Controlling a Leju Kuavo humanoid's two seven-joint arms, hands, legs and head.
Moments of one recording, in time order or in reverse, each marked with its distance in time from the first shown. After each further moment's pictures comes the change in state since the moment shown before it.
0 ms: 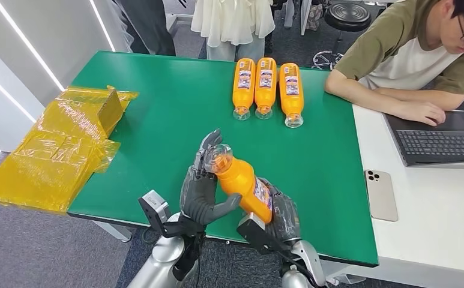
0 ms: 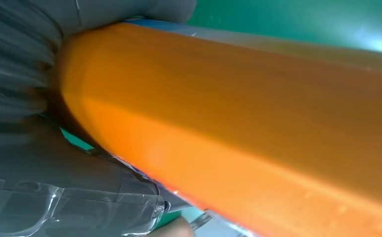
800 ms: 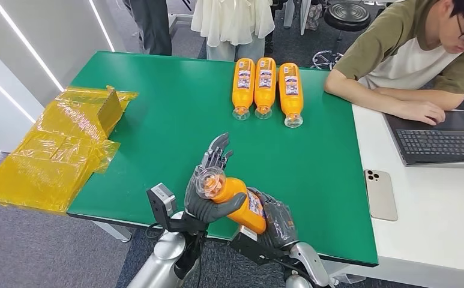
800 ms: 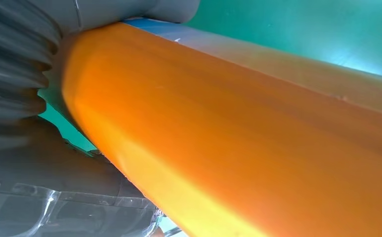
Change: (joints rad) left arm -0.014 -0.004 0.007 0.038 0.005 -0.030 0.022; right arm 0.010 -0.030 0.010 -0.029 0.106 0.150 0.002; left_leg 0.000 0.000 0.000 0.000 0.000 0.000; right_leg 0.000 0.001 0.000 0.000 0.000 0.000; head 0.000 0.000
